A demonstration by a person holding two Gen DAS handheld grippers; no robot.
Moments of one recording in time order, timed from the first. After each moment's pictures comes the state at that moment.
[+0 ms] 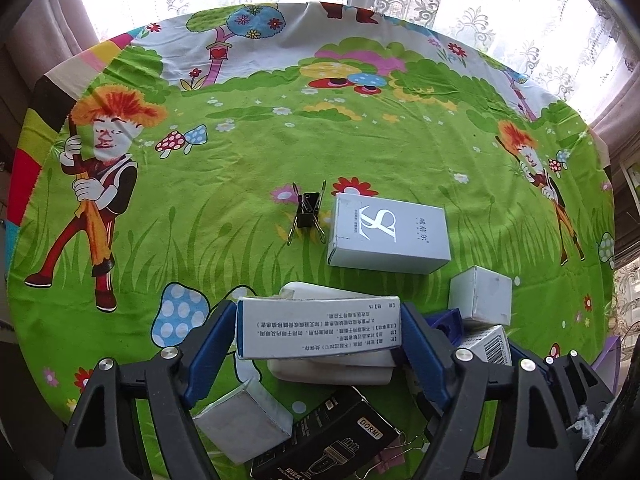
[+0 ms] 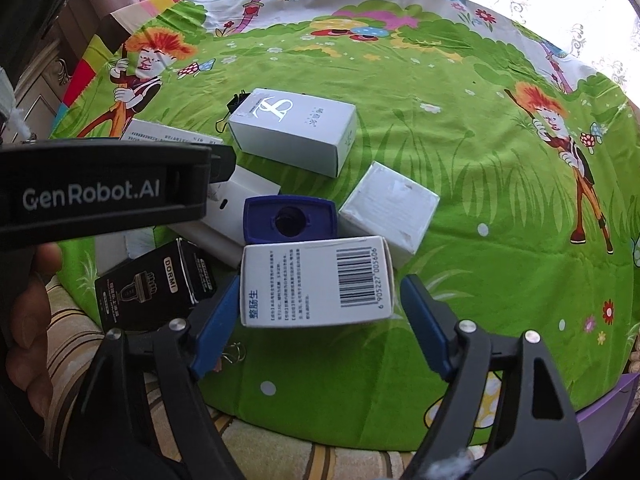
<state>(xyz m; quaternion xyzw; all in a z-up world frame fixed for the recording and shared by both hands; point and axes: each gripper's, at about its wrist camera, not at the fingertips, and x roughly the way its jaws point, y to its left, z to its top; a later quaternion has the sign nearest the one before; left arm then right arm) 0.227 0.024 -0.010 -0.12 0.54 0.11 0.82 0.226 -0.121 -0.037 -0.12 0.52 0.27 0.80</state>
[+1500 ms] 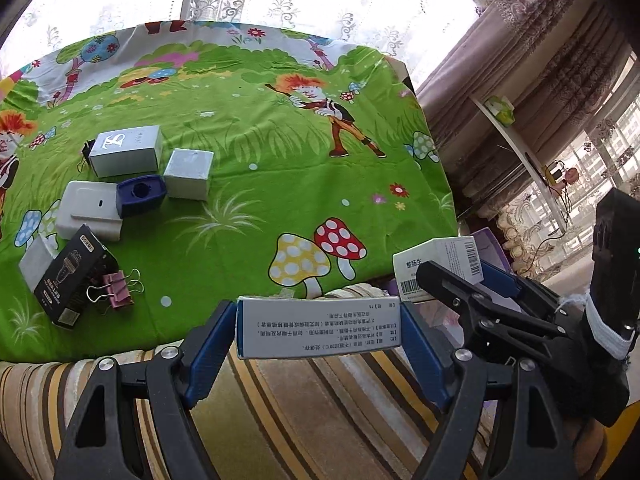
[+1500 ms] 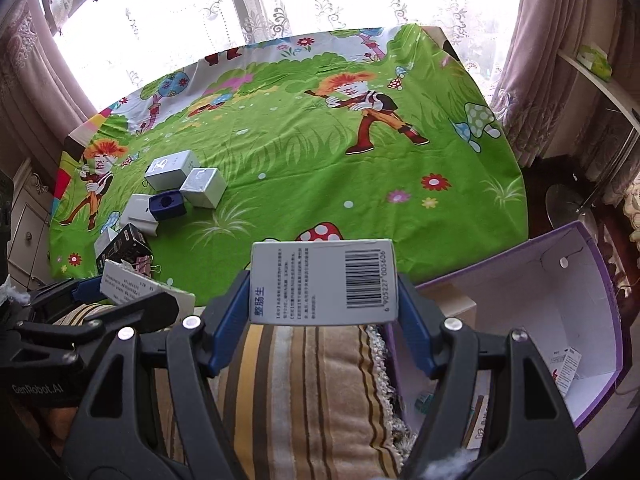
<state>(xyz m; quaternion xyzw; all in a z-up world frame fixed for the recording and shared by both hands) 0.119 -0.170 0.033 -0.13 0.51 -0.12 0.84 0.143 -0.353 0.030 0.03 0.47 0.13 0.87</state>
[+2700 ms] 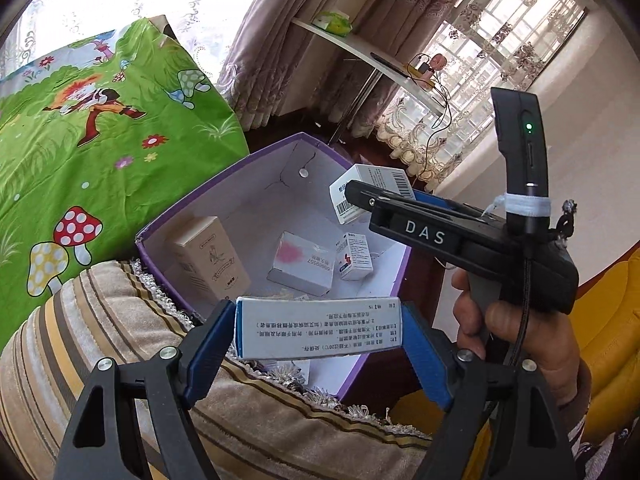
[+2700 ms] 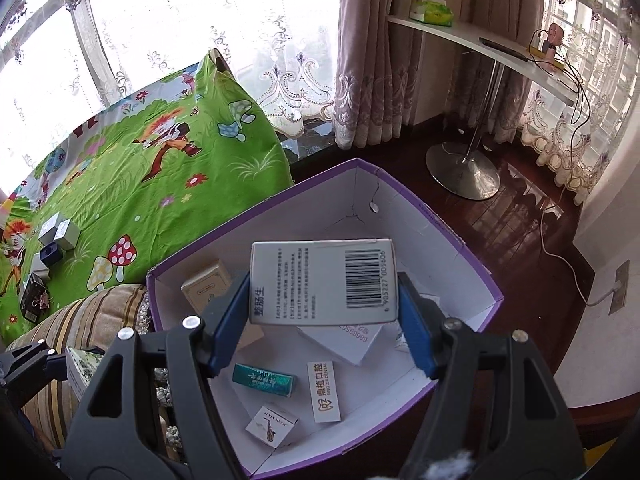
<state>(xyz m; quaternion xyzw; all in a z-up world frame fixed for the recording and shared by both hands) 0.070 -0.359 0.030 -0.04 0.50 -0.36 0.78 0.088 -0.546 0.019 0.09 0.44 -0.08 0.89</state>
